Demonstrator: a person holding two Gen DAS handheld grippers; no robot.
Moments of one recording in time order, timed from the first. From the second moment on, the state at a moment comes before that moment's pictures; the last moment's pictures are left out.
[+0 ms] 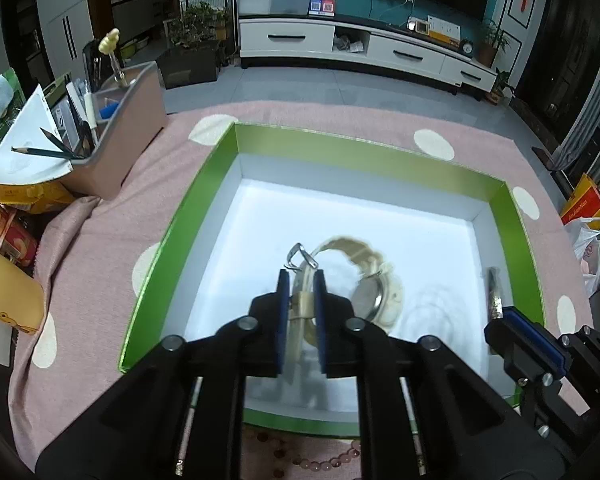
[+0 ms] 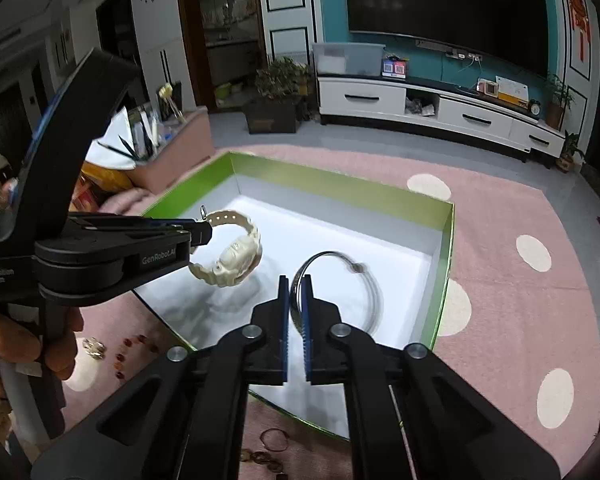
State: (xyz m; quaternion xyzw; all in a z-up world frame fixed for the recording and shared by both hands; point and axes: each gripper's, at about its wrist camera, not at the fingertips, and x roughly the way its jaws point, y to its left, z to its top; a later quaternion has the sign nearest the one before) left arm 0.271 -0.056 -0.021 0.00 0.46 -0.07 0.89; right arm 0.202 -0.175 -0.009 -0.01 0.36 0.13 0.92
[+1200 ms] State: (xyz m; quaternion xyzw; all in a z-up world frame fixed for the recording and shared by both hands) left arm 0.080 -0.007 0.008 0.00 0.42 -0.12 0.90; right arm 0.031 -0.200 0.026 0.05 0.33 0.10 0.94
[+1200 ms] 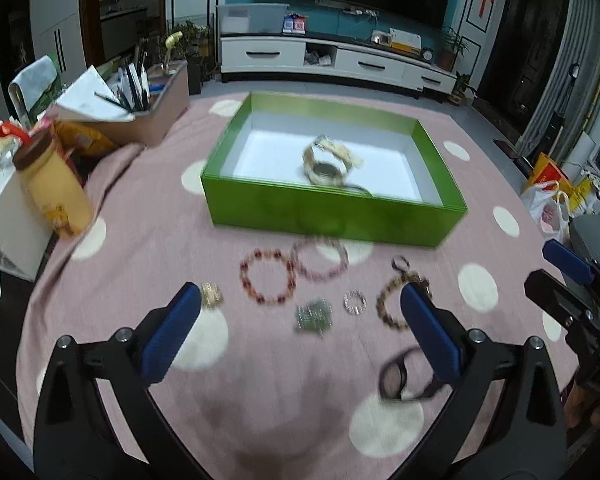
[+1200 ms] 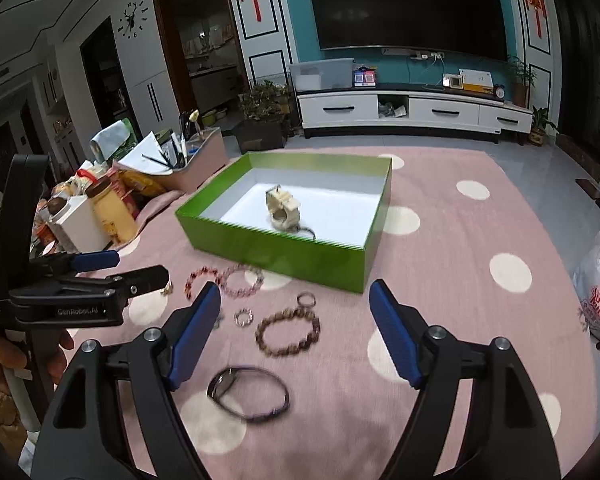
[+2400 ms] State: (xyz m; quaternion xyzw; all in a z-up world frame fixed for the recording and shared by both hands) left arm 0.038 0.030 -0.052 0.00 0.43 -0.10 0.90; right arm 0.009 -0.205 -0.027 0.08 0.41 0.13 0.90
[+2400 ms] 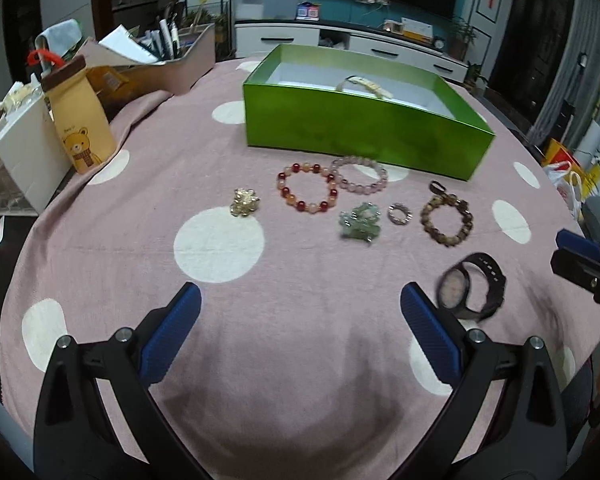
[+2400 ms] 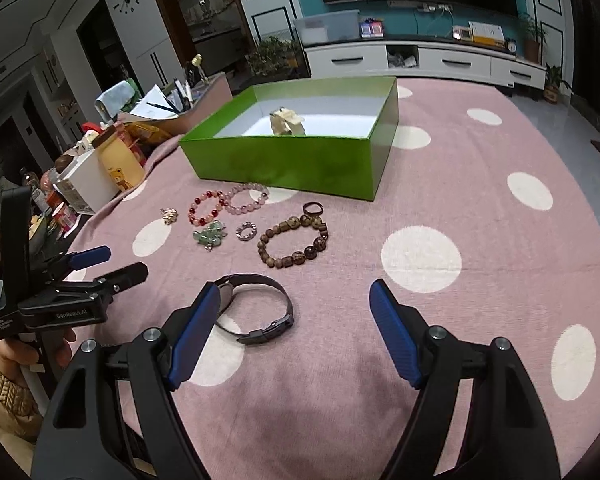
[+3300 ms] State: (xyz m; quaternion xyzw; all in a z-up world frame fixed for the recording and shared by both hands) left arm 0.093 -0.042 -0.079 0.07 0.44 -0.16 0.88; right arm 0.107 -0.183 -0.076 0.01 0.47 0.11 0.87
